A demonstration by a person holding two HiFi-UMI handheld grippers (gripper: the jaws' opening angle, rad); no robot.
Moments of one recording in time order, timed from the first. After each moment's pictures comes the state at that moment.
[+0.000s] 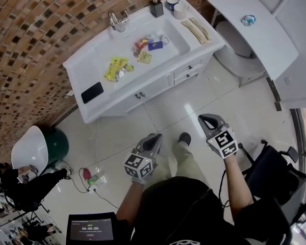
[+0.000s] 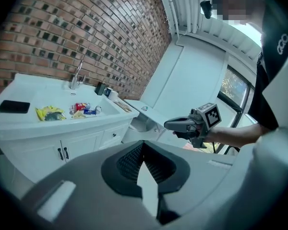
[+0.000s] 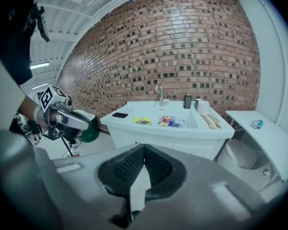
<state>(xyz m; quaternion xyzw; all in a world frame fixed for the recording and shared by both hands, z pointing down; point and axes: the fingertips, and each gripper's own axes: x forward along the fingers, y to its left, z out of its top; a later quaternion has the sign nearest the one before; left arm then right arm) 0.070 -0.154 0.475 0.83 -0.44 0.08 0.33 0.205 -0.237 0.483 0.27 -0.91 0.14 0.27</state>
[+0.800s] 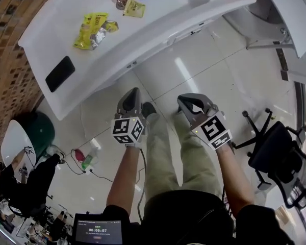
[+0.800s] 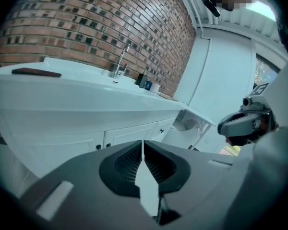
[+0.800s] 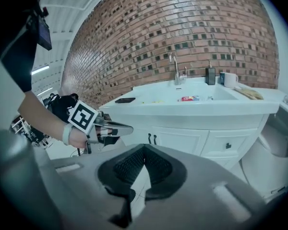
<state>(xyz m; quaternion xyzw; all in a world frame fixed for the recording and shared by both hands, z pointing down) -0.080 -0.269 0.687 0.75 -0.58 0.09 0.32 0.054 -0.248 0.622 0.22 -0.91 0.19 0.29</state>
